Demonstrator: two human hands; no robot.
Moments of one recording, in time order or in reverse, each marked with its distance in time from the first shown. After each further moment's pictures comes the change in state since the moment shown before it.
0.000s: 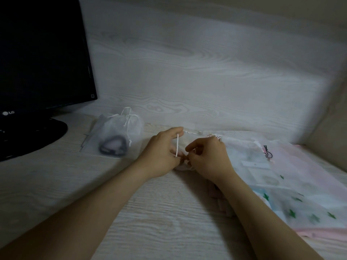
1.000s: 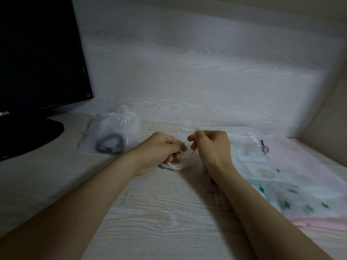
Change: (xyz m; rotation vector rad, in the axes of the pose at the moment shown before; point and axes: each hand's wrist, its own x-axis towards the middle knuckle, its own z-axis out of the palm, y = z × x) left_hand -0.001 0.015 -0.007 -0.241 -0.203 -0.284; right_hand -0.003 -0.007 -0.004 0.460 0.247 0.233
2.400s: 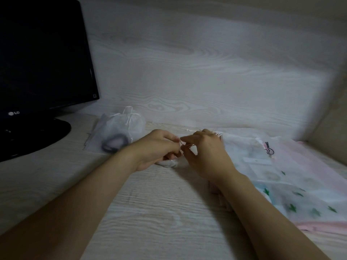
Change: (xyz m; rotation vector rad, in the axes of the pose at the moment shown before) left_hand -0.003 0.010 -0.012 -0.101 0.059 -0.108; right_hand 0.003 0.007 0.004 -0.642 -0.198 -0.794
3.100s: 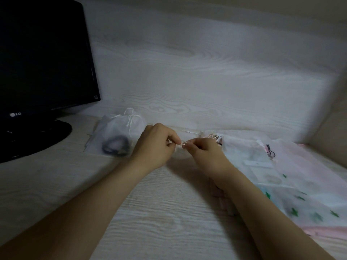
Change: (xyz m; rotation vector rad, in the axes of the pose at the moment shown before) left_hand 0.007 -0.011 -0.001 0.674 0.409 0.459; right_hand 0.004 -0.004 0.003 0.600 -0.163 0.579
